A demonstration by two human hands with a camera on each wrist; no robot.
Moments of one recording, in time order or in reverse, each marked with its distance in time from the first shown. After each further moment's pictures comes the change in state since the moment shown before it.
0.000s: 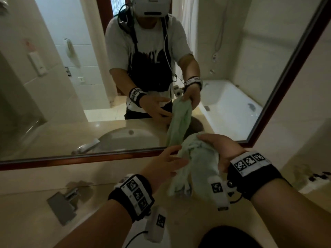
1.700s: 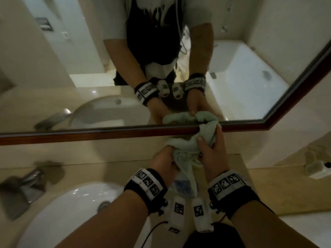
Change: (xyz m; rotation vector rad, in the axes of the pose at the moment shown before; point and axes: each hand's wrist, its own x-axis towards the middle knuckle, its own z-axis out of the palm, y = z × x) left_hand 0.128 -0.093 0.052 -0.573 0.373 -0.360; right_hand 0.128 0.133 -0.065 -0.054 0.308 -0.452
